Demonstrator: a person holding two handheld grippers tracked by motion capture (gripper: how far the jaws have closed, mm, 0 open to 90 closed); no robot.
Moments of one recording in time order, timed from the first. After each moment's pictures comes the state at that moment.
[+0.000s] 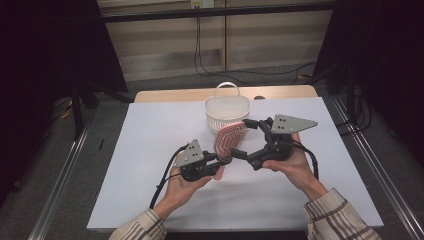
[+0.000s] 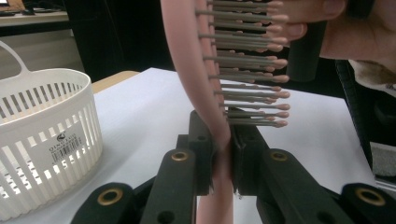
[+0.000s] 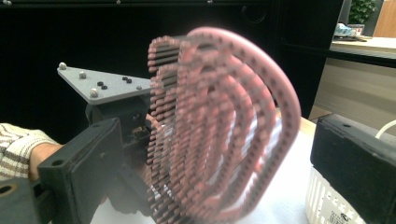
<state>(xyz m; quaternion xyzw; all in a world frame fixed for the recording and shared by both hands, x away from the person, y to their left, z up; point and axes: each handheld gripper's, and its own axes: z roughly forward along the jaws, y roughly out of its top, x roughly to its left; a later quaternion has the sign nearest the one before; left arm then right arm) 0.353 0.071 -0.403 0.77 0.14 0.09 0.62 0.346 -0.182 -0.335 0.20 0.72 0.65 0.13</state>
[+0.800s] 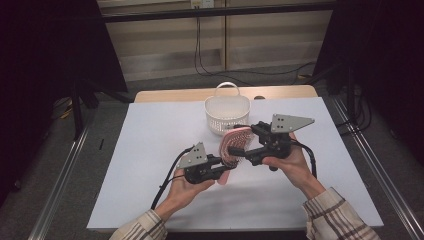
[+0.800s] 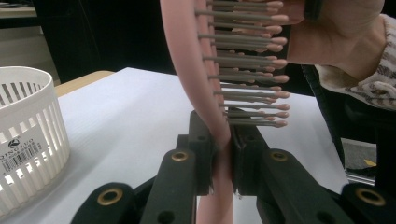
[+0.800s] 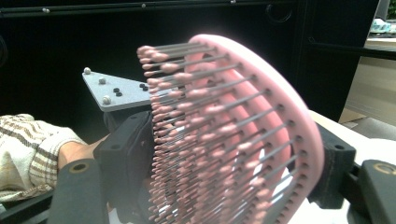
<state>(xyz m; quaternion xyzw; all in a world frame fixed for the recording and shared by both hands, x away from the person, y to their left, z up) 0.349 0.064 -0.406 0.77 0.11 0.05 0.63 0.353 -0.182 -0.340 0.17 0.72 0.67 0.09</state>
